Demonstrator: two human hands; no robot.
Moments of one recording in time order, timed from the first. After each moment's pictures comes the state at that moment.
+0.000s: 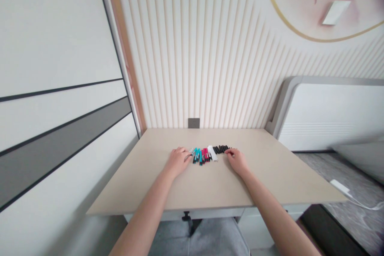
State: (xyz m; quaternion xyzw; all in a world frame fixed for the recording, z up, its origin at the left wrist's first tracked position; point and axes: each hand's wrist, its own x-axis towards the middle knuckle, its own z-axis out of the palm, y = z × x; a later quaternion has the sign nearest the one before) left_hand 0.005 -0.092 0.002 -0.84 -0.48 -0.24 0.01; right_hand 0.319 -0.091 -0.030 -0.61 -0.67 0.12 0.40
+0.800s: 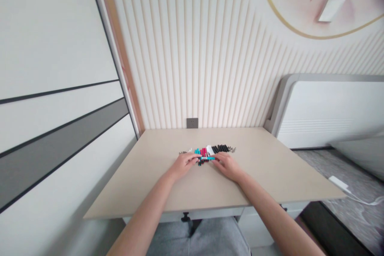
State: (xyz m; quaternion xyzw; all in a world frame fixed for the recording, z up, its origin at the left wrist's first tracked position) left_hand 0.024 -0.100 0.006 -0.84 -0.33 -0.35 -0.24; right_hand 0.286 -0.124 -0.002 -0.41 -0.85 0.10 0.32
